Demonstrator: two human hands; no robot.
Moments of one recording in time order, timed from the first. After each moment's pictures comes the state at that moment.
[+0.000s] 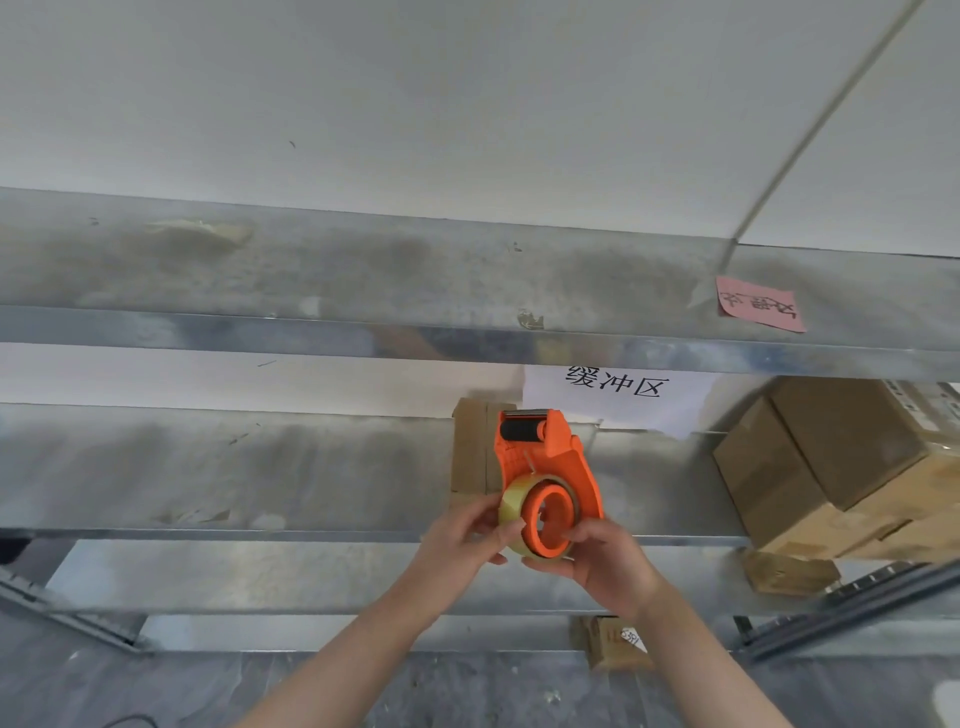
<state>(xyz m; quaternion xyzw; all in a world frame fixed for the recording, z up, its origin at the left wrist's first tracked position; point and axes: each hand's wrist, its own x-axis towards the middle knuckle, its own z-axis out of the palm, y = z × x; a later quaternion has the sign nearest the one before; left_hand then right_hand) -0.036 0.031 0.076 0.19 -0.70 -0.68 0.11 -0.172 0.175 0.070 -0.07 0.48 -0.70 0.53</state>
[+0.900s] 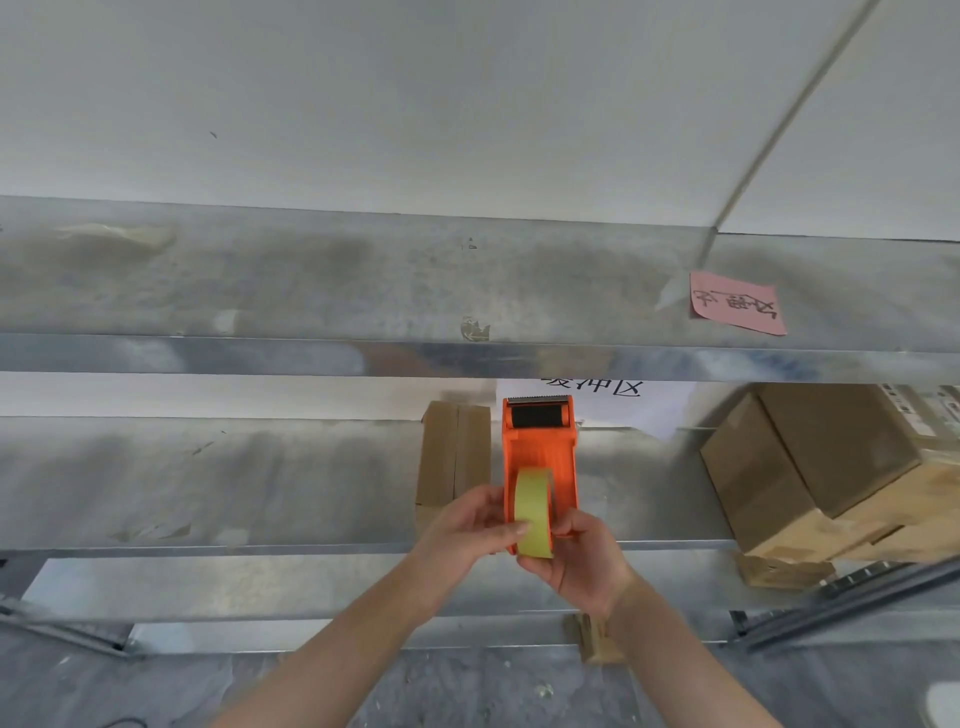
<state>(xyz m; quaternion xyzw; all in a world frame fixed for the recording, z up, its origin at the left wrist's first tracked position) -0.084 0.045 0.095 0.18 -0.65 -0.73 0.05 -0.202 0.172 0.070 0.05 0.41 -0.70 0.58</state>
